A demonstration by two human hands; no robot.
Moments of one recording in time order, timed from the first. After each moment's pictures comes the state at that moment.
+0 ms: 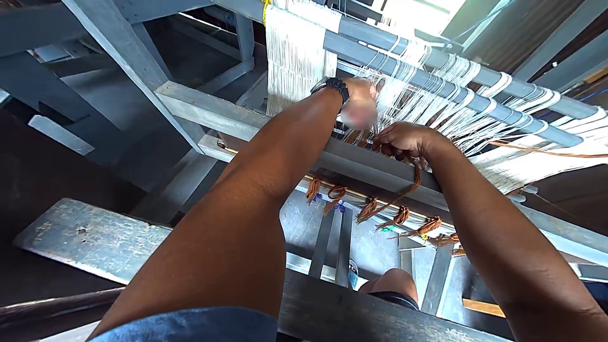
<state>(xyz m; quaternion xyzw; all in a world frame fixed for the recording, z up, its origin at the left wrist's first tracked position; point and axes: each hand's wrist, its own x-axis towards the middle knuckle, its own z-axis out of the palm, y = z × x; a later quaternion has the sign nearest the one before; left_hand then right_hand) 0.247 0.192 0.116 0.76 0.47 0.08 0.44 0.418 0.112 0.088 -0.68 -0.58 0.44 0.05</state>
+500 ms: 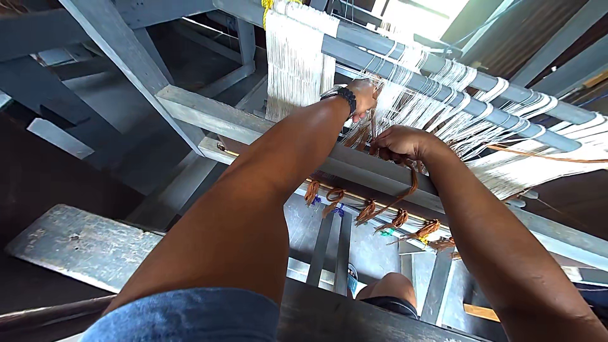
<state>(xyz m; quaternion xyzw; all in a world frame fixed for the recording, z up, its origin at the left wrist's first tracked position) 0.265 0.203 0.111 0.80 0.52 0.09 0.29 0.417 0.114 0.091 -0.68 -0.60 0.42 0.03</state>
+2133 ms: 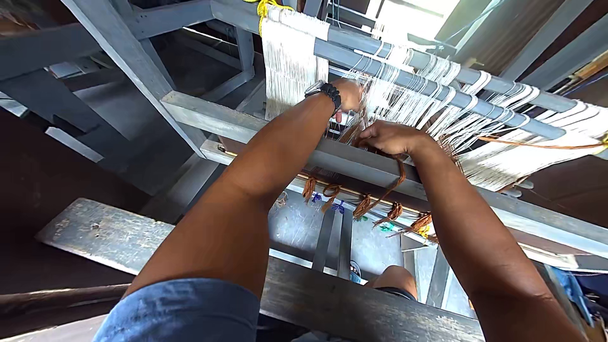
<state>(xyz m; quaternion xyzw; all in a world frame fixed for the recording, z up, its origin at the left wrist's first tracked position) 0.249 0.180 0.125 0.82 0.53 0.03 0.23 0.409 0.091 0.103 -0.53 -0.80 0.27 -0.04</state>
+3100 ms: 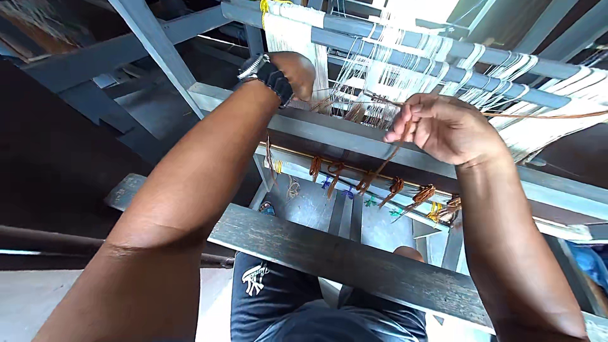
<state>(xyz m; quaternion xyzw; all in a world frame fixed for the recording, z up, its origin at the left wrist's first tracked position) 0.169 0.033 0.198 0.77 0.63 -0.14 -0.01 0.446 -0.045 0.136 -0.29 -0.63 0.59 0.42</state>
